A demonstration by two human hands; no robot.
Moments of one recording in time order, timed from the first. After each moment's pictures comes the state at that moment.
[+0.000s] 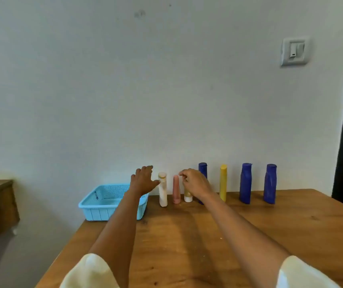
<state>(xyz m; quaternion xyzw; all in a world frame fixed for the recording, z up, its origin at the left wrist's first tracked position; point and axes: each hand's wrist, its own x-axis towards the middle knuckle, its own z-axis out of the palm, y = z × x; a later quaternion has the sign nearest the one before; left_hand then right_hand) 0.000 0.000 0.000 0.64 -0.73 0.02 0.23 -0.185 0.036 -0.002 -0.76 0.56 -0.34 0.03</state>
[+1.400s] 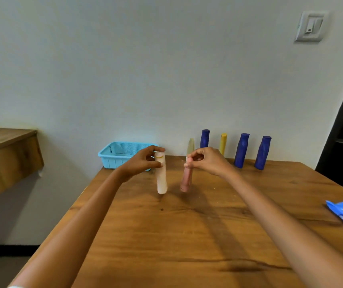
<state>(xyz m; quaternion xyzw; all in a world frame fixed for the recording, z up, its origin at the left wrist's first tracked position) 0.030 0.158 -0.010 0.45 -0.73 -0.35 0.37 -0.209 0.156 0.001 -0.77 0.52 -0.32 0.17</state>
